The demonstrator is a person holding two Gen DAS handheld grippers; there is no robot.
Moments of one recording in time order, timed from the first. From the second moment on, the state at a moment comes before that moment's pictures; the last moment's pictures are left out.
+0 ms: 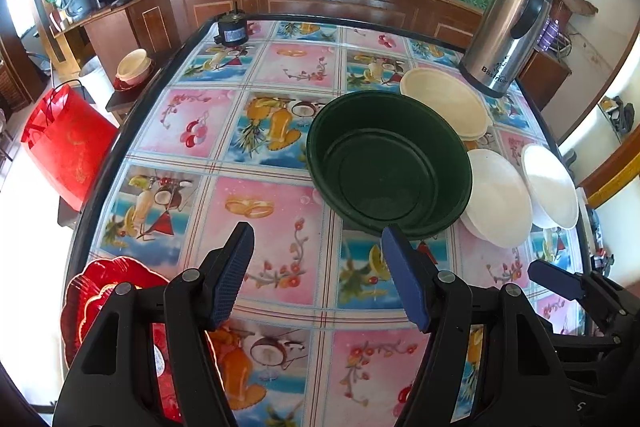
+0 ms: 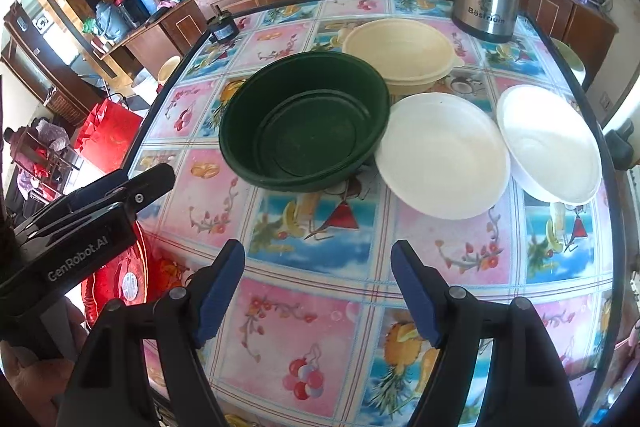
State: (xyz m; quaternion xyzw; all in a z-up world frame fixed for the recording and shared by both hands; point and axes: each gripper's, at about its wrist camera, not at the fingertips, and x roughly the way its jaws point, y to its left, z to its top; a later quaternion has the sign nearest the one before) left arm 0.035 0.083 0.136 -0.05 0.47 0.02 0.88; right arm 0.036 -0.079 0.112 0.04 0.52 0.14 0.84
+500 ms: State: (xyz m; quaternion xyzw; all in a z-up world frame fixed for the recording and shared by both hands) left arm 0.066 0.072 0.123 -0.04 0.48 0.04 0.88; right arm 0.064 -0.098 0.115 0.04 0.51 0.15 0.85
